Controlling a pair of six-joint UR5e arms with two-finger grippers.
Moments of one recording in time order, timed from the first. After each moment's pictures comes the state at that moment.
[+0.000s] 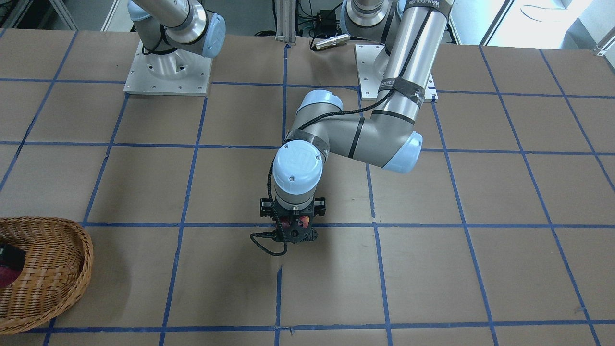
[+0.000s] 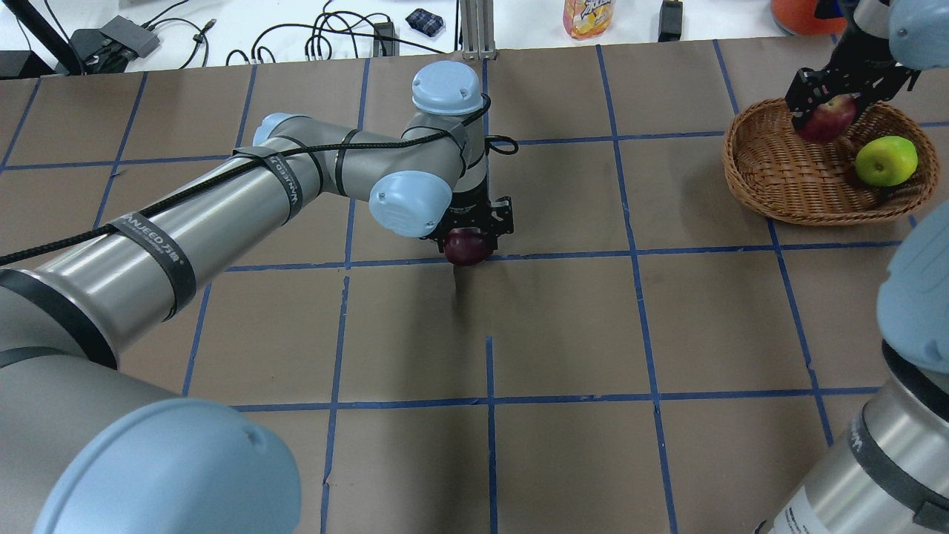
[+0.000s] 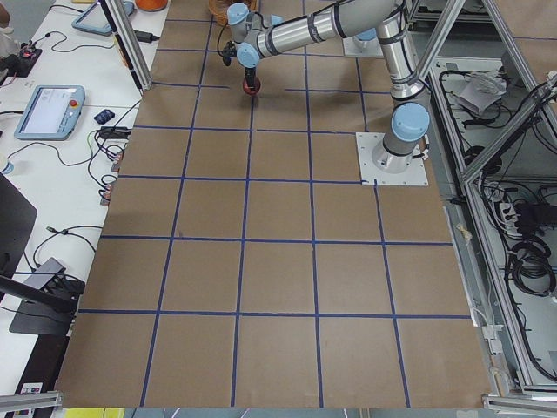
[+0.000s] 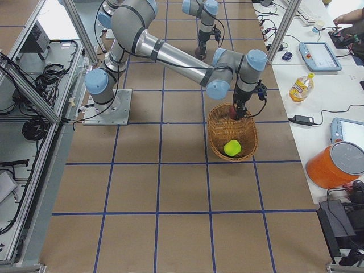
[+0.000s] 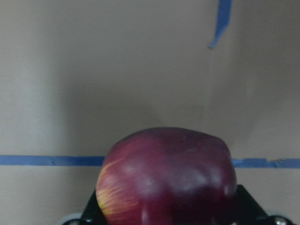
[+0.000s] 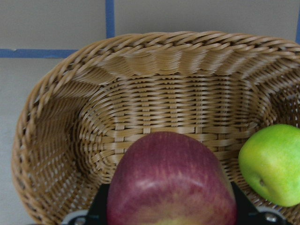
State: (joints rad) left arm -1.92 -2.15 -1.54 -1.15 1.51 -0.37; right arm 1.18 -0.99 1.30 -1.89 -1.67 -0.42
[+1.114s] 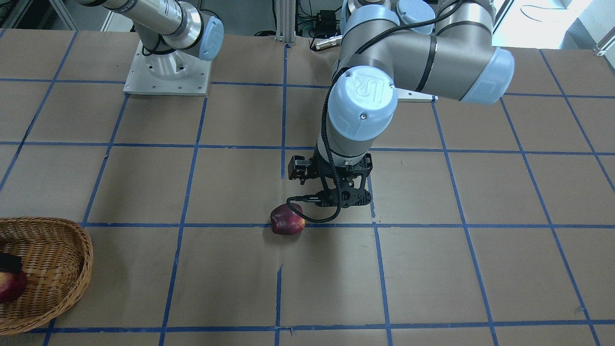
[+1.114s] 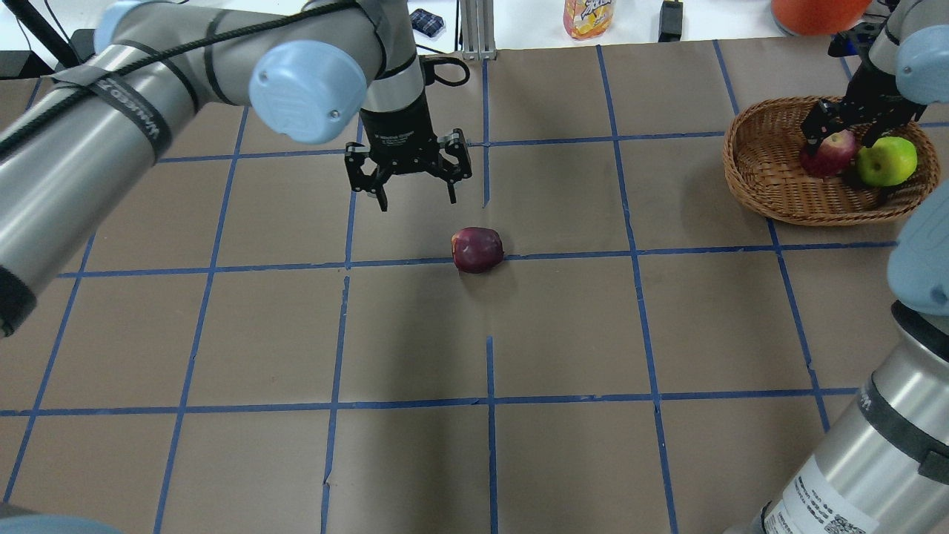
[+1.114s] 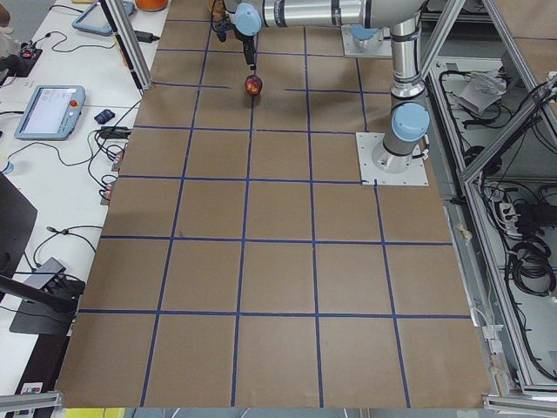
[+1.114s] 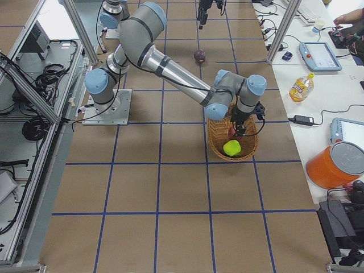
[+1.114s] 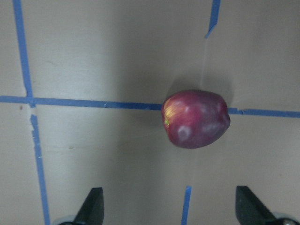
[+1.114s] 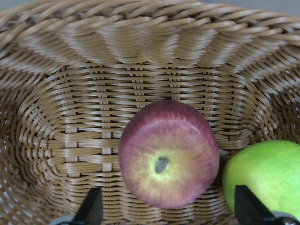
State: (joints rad) left arm -1.79 -1.91 -1.39 -1.59 1.49 -0.27; right arm 1.13 -0.94 1.29 -1.88 -1.66 -0.47
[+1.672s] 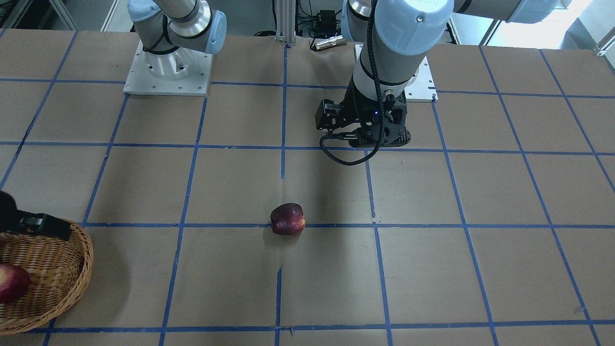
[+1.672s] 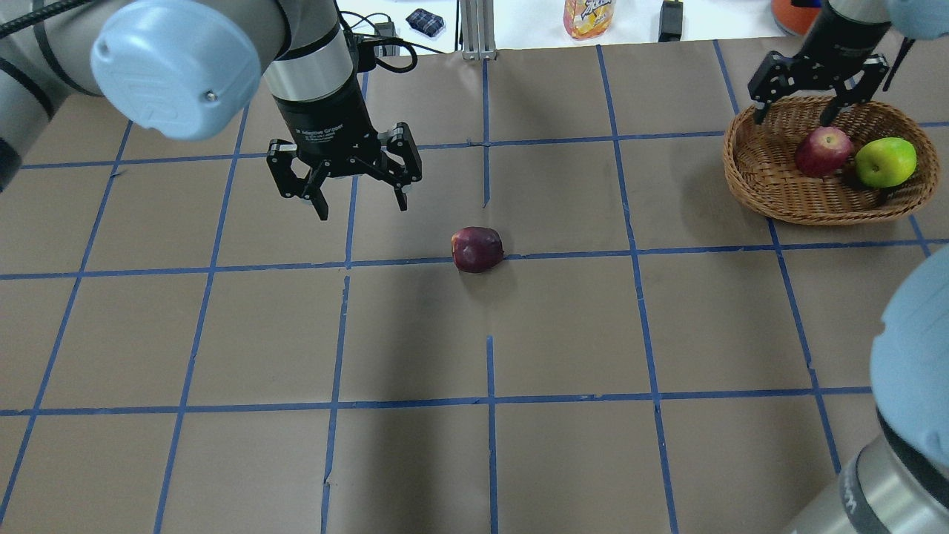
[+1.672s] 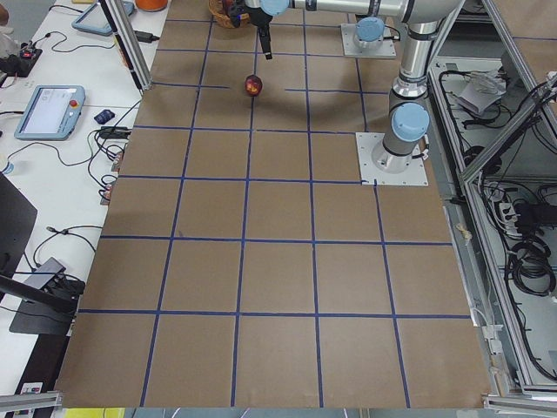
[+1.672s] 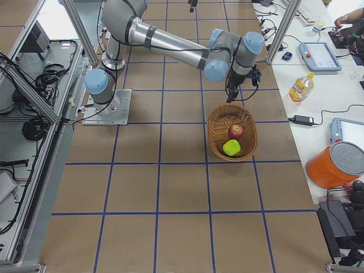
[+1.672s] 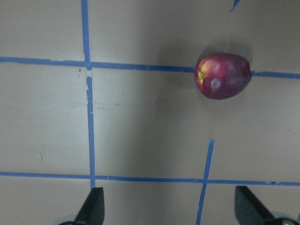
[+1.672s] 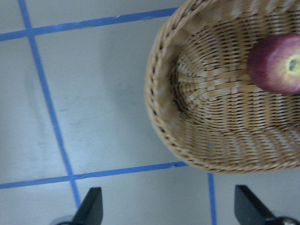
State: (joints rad) left arm -1.74 -1.71 -1.48 -1.67 1.50 -0.22; right arm 1.34 -1.15 1.30 -1.61 -1.58 -0.10
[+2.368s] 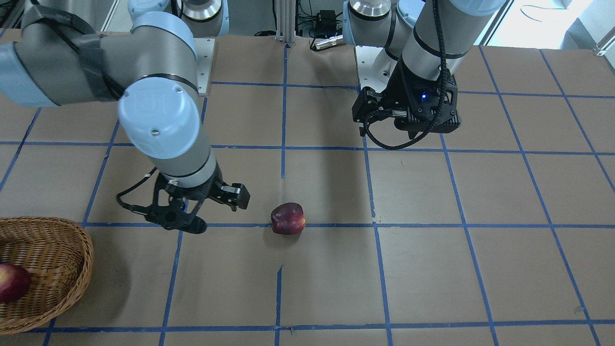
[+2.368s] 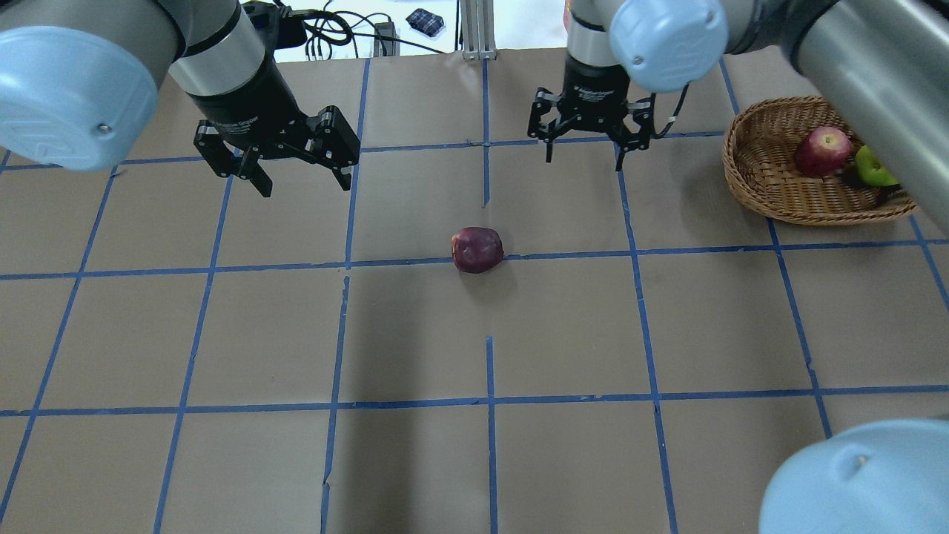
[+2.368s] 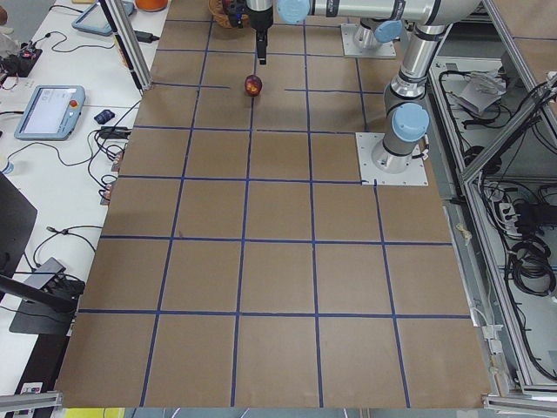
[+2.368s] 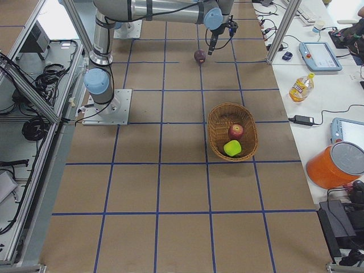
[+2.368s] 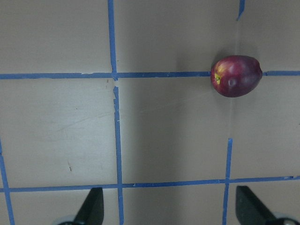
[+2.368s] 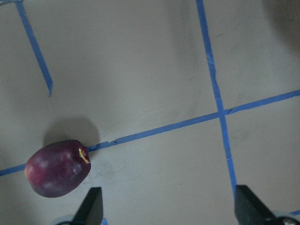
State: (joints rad) left arm -1.63 -1.63 -1.54 -1.57 1.50 -0.06; right arm 1.78 -1.15 1.34 -1.64 -1.57 0.46
